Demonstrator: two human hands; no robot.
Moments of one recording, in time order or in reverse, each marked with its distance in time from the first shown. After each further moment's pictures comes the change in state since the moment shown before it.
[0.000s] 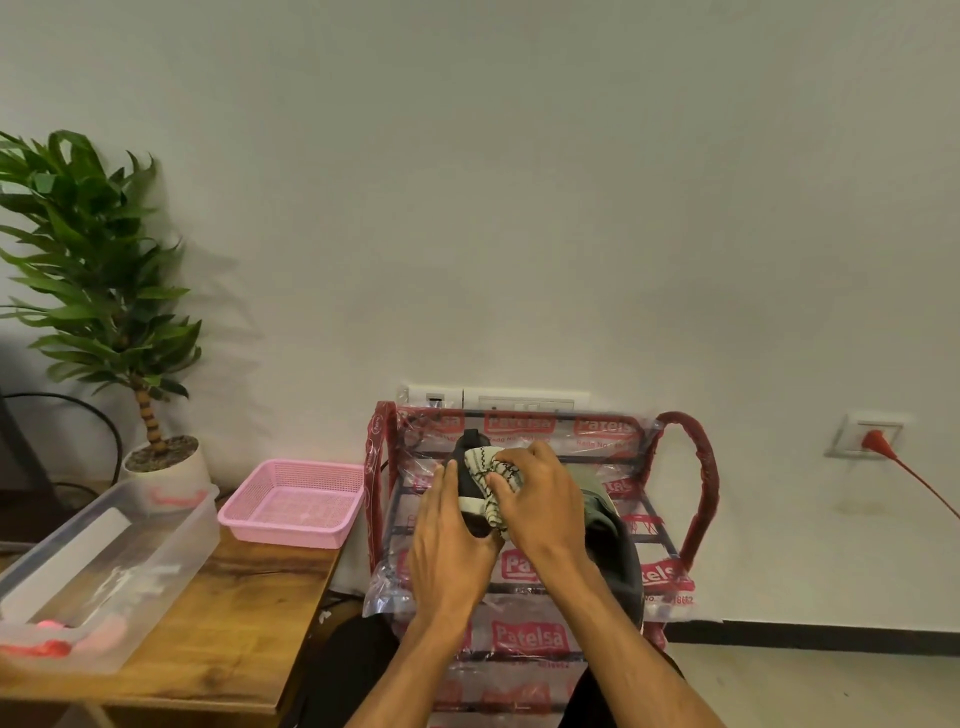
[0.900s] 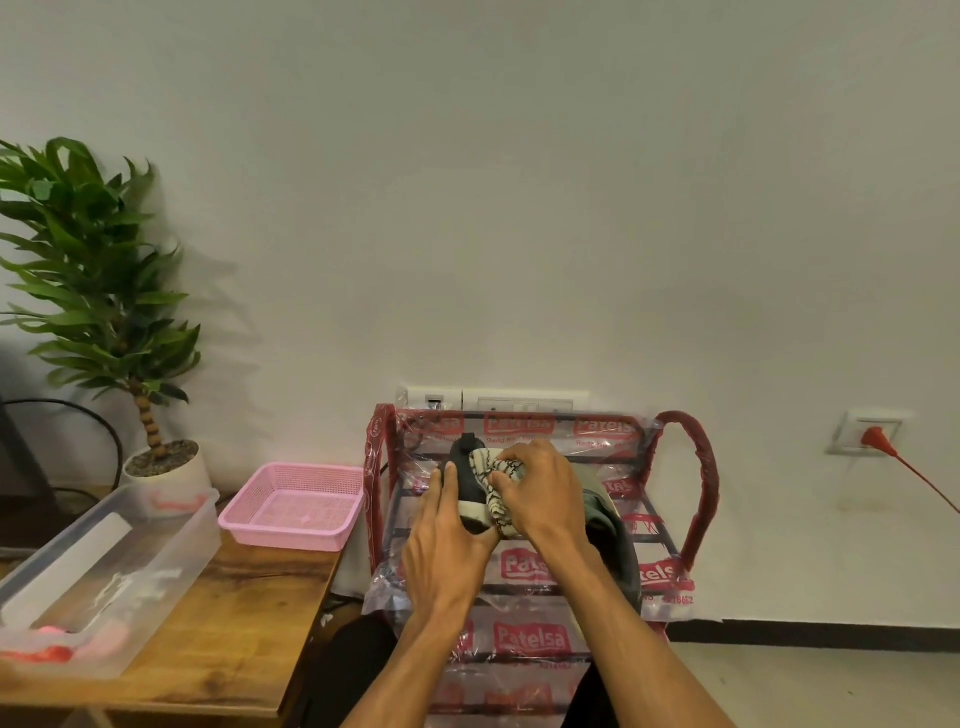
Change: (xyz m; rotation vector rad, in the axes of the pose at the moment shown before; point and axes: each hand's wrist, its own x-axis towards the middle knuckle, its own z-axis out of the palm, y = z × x) left_hand 0.005 -0.002 -0.001 0.108 -0.005 0.022; right_hand 0.014 0.001 -0.001 -0.010 -0.112 0.124
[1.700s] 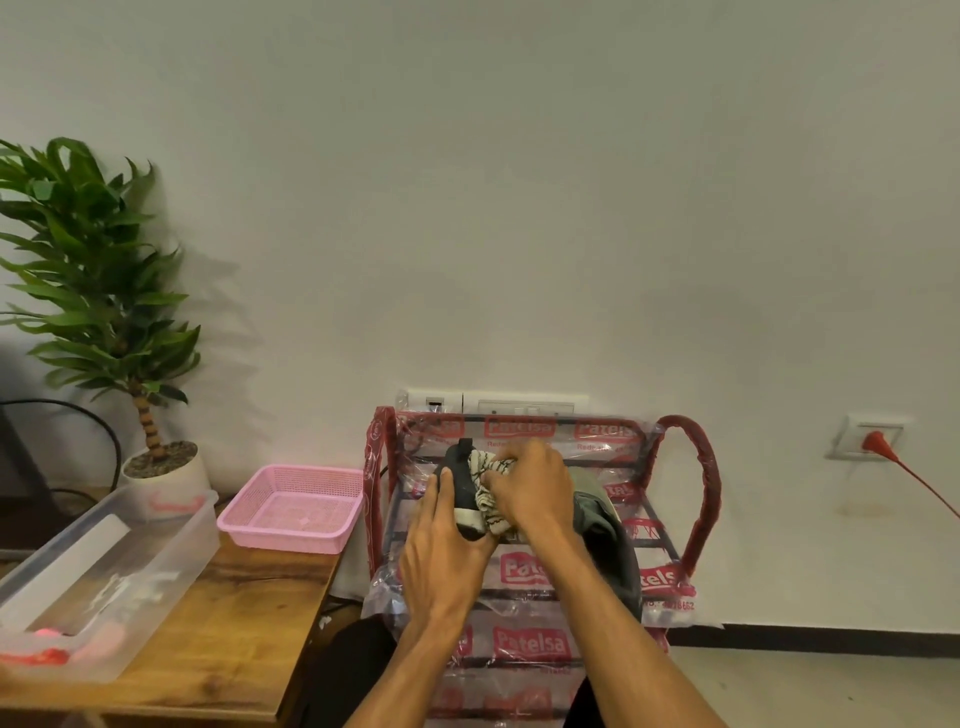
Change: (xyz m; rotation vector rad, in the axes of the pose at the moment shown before) left_hand -0.002 -0.002 -0.003 -0.037 0.011 -0.021; right_hand 0.014 -0.013 0.008 -0.016 -0.025 0.126
